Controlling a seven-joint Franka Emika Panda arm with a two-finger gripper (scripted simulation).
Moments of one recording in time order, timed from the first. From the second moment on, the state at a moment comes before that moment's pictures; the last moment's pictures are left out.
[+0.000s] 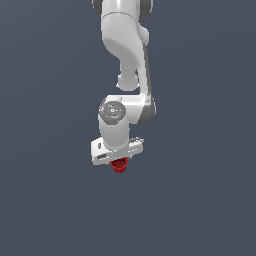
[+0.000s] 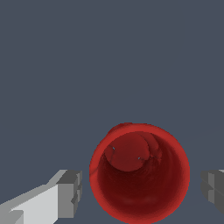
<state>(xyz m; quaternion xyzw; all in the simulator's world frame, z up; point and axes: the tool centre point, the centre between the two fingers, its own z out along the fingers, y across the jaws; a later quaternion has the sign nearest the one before) 0.062 -0.039 0.086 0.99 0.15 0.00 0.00</state>
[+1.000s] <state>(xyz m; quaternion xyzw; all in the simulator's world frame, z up) 0.062 -0.040 0.047 0.99 0.15 0.00 0.00</state>
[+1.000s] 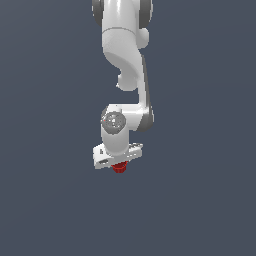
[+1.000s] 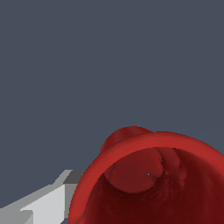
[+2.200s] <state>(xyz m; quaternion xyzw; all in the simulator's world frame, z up) 0.005 0.083 0.050 0.99 0.15 0.00 0.00</state>
